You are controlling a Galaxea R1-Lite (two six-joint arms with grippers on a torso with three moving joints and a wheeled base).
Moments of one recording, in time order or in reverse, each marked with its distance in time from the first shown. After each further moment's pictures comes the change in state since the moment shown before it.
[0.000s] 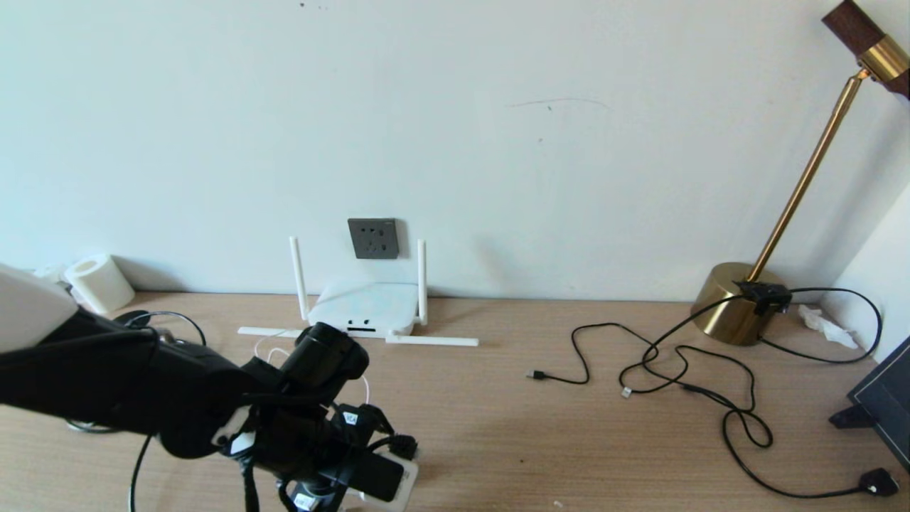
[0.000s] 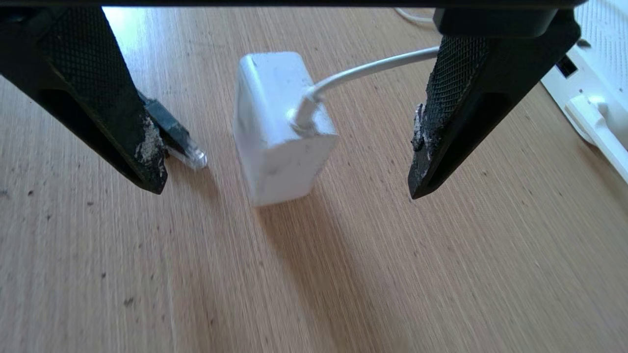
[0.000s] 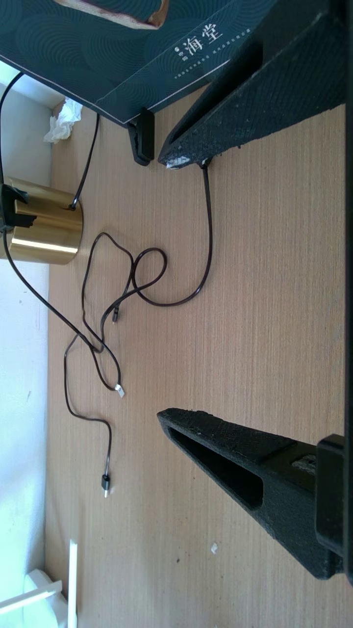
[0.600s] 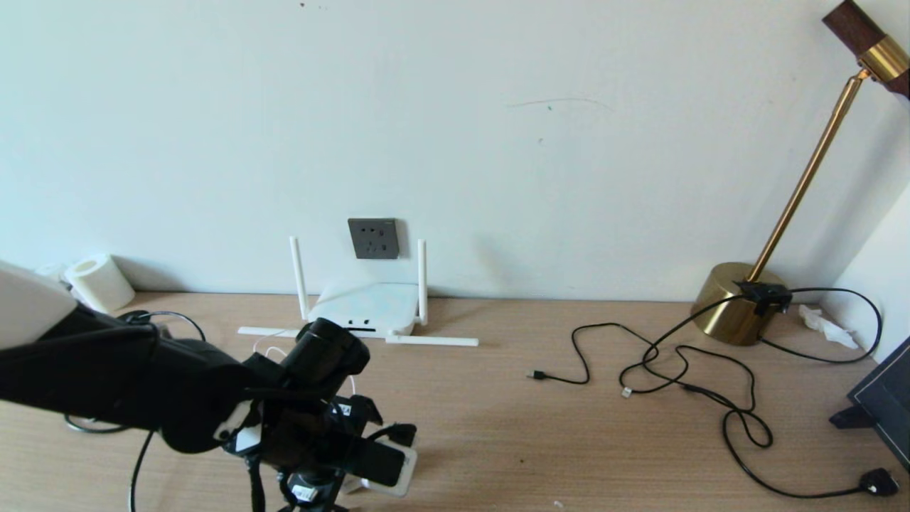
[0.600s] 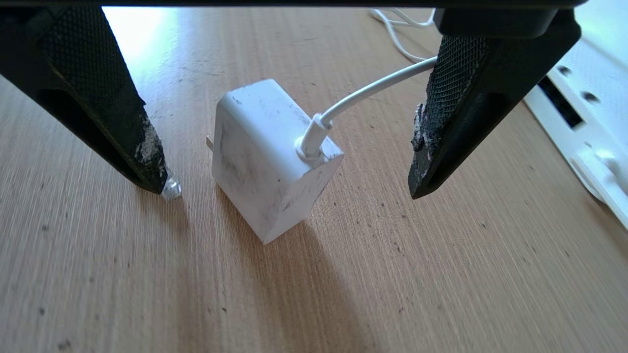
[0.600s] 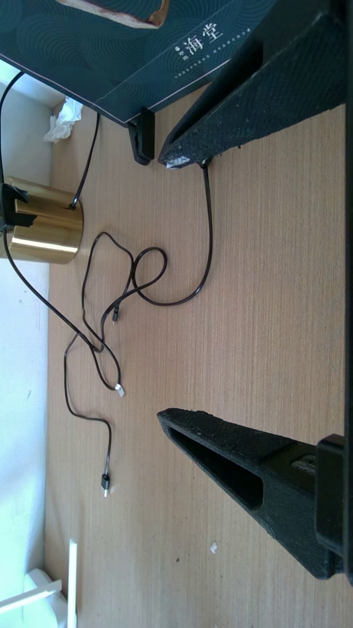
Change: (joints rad) left arm 0.000 0.002 -0.017 0.003 0.107 -0.070; right arm 0.000 0.000 0.000 0.000 0.000 0.000
